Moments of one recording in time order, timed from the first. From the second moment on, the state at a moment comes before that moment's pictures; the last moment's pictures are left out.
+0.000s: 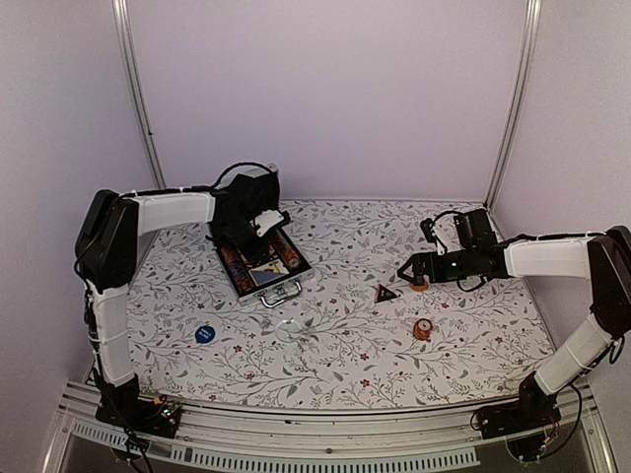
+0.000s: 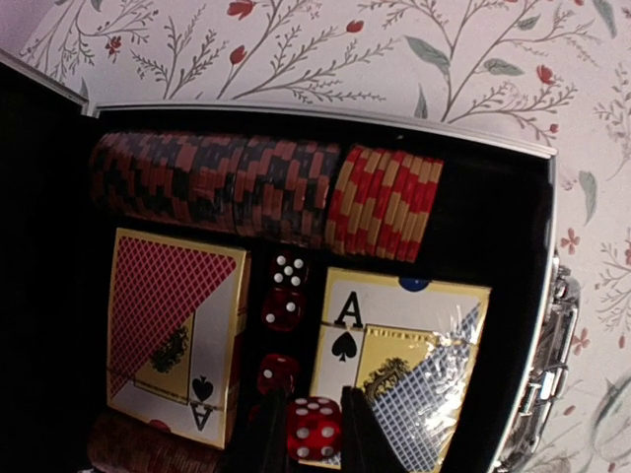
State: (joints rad) left arm -0.48 2.05 1.57 -0.62 0.07 0.42; right arm 0.37 1.55 0.82 -0.06 -0.38 0.20
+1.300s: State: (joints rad) left arm -0.43 2.14 1.62 -0.60 0.13 0.44; right arm 0.37 1.55 0.82 -0.06 -0.38 0.20
